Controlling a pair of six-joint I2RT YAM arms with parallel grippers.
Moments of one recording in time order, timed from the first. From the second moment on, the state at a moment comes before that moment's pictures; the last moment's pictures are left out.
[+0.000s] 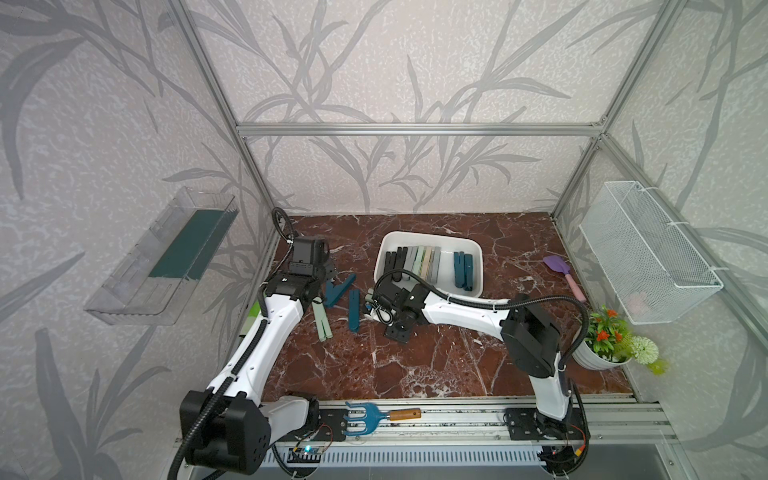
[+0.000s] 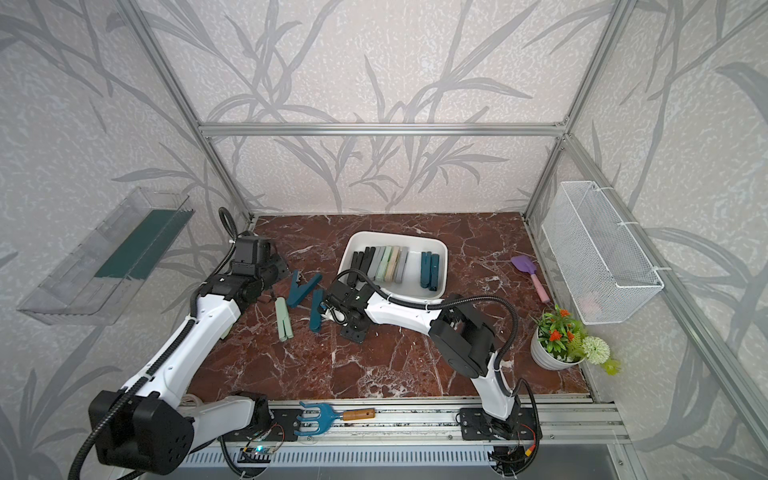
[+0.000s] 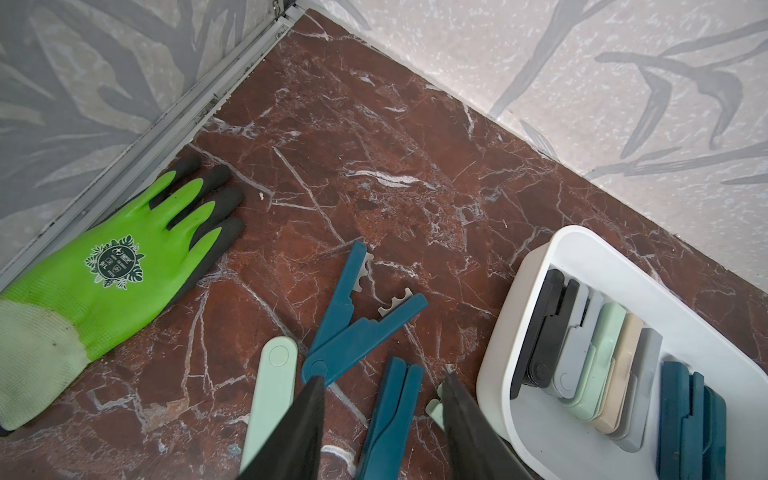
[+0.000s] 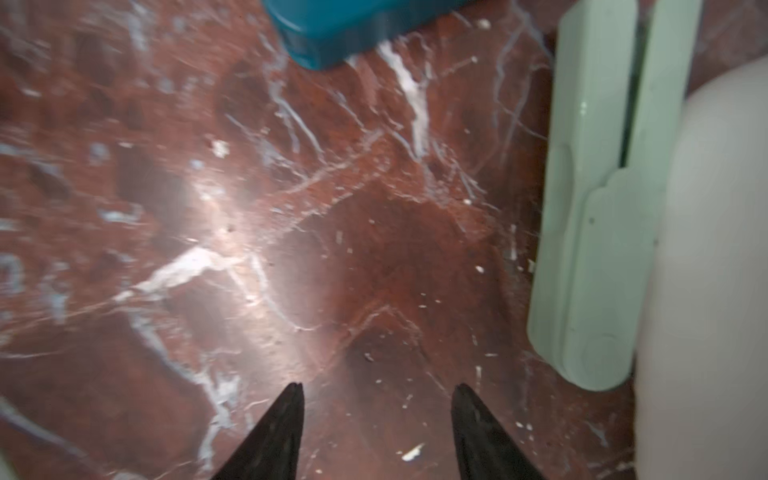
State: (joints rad) left arm -0.12 1.20 1.02 -0.57 -0.23 -0.60; right arm 1.02 2.05 1.55 -0.75 0.08 -0.22
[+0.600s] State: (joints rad) left arm -0.10 1.20 1.01 -0.56 -0.20 -0.60; right arm 0.91 2.13 1.60 -0.67 0.18 -0.23
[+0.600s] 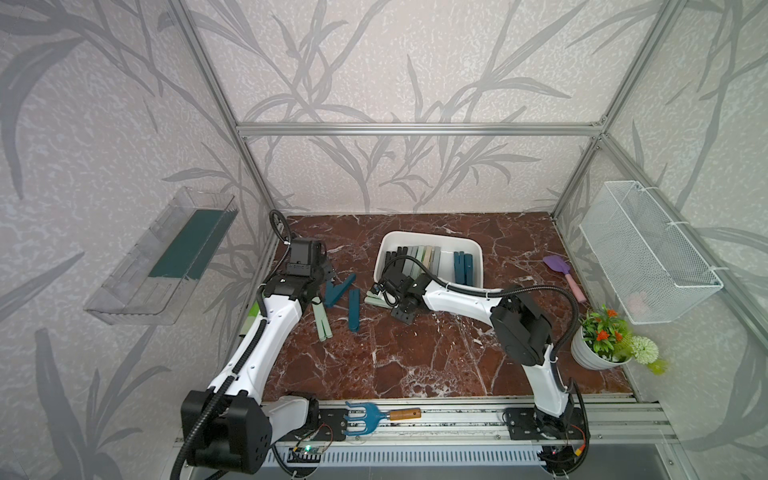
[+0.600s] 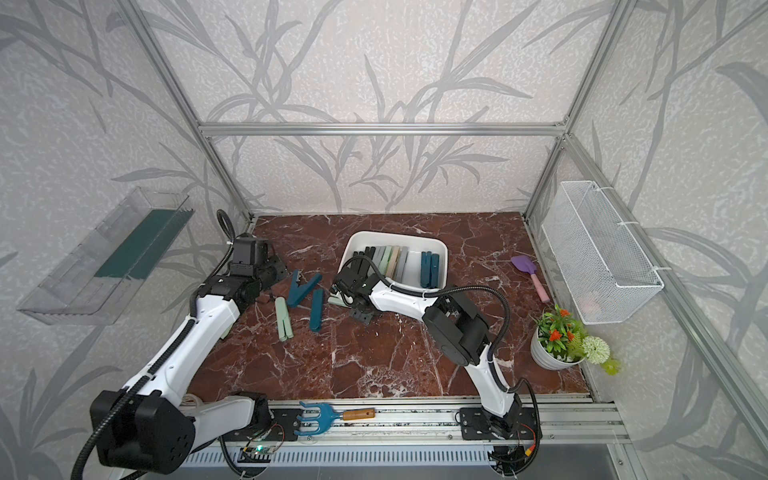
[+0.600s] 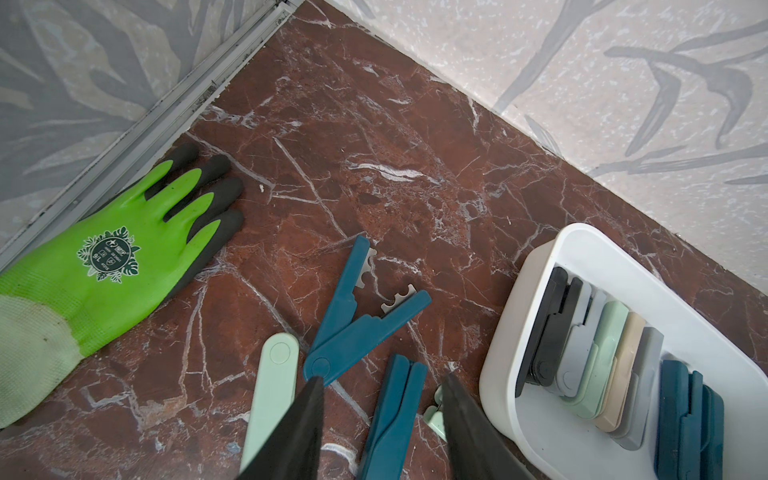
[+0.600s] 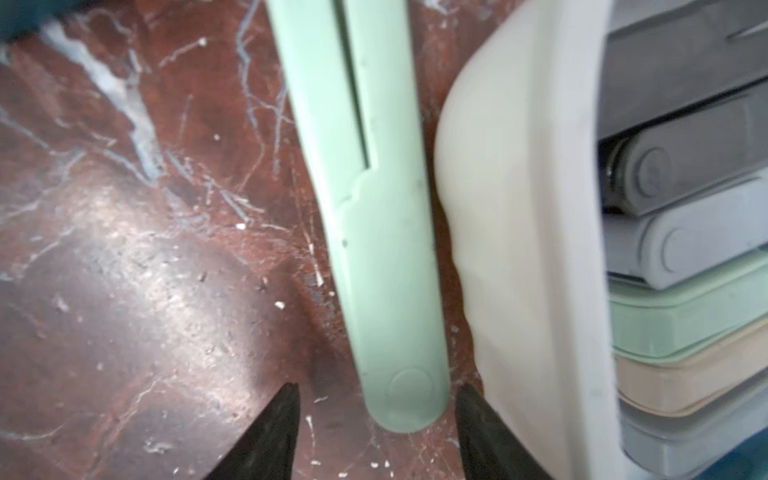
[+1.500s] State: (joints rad) left arm -0.09 1.18 1.00 -0.56 -0.19 -0.59; right arm 0.88 2.24 1.74 -0.73 0.06 -0.28
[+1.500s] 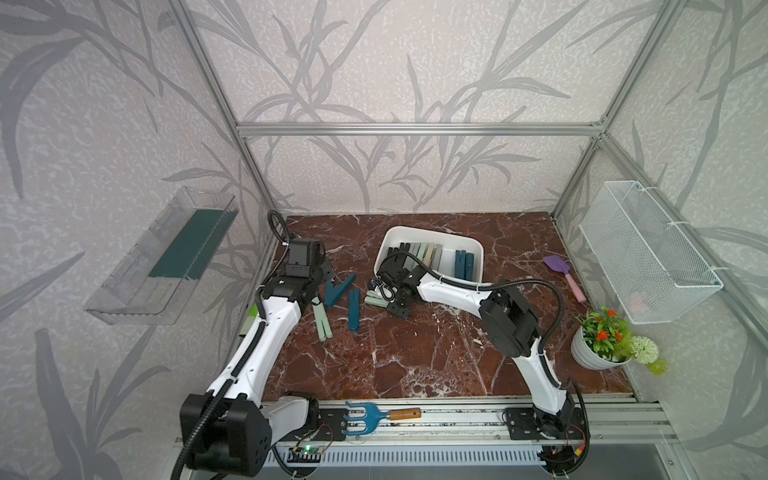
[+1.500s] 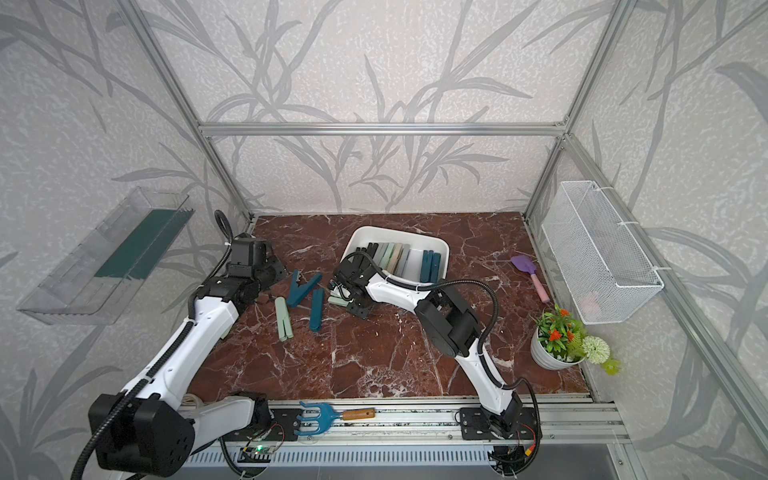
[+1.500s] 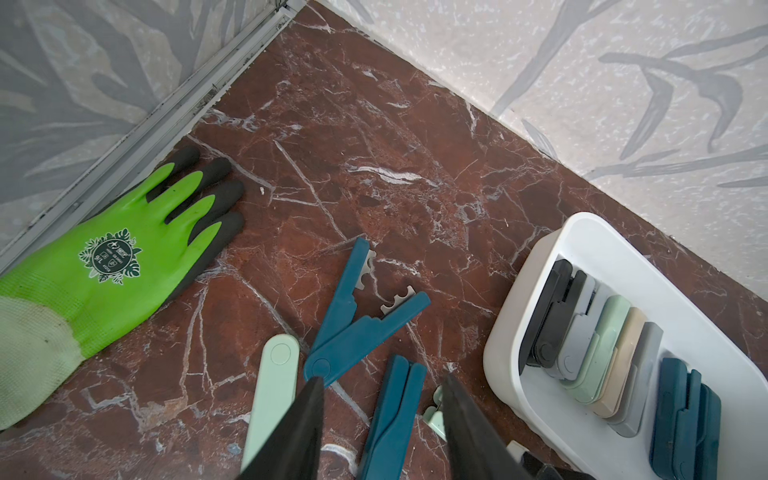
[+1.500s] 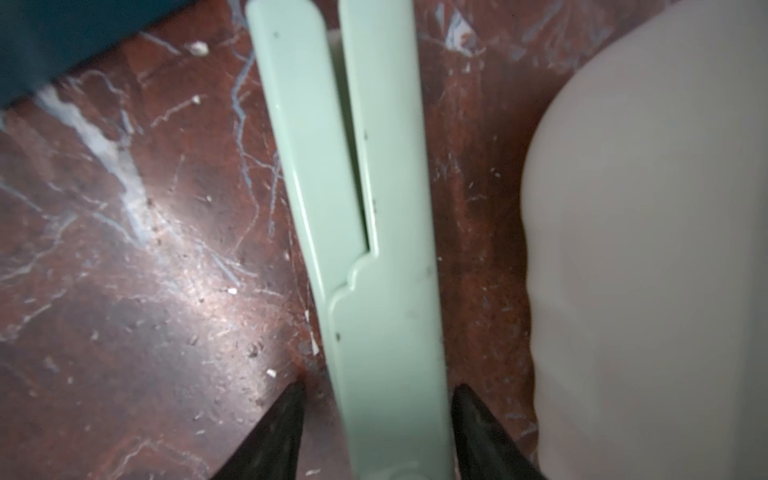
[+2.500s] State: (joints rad) left arm -0.03 1.14 1.00 -0.45 0.24 -0.55; right arm 0.63 1.80 1.34 -0.33 -0.66 0.20
